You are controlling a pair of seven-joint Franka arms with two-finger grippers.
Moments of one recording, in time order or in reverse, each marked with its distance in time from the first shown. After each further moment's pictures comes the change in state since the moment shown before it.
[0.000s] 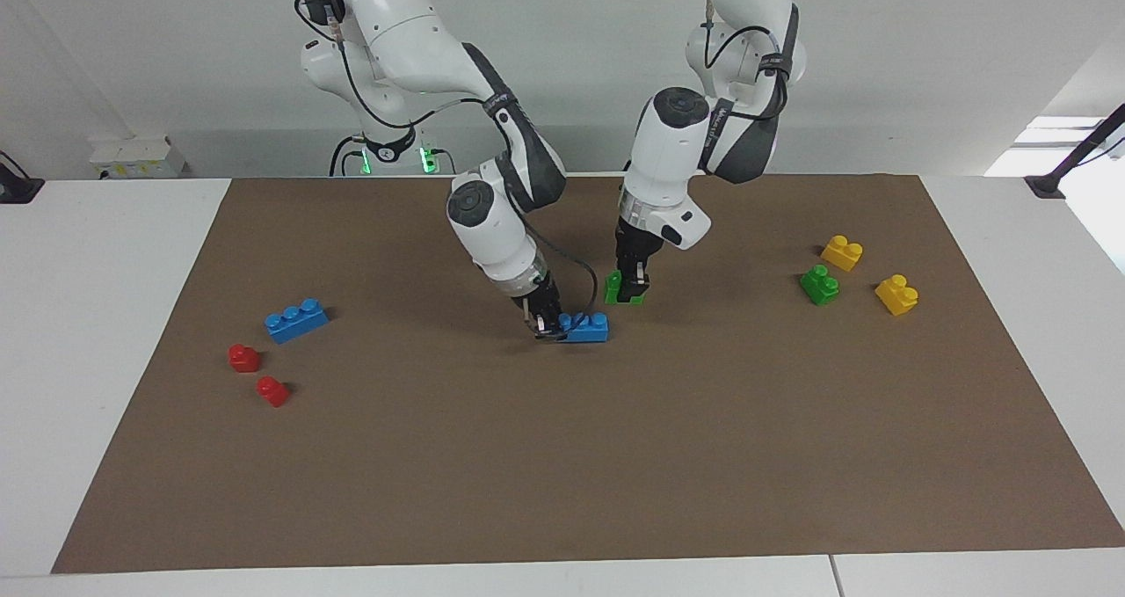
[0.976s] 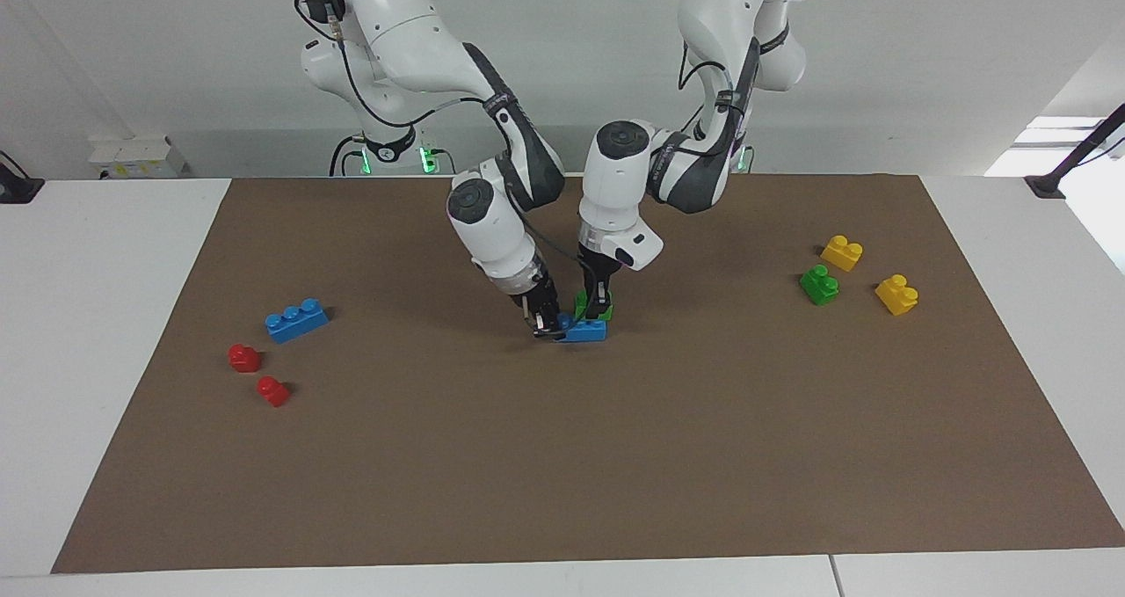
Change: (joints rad) left arm -0.079 0.128 0.001 0.046 0.086 0.060 -0.128; right arm 0.004 -0.007 0.000 -0.026 0.000 0.031 -0.019
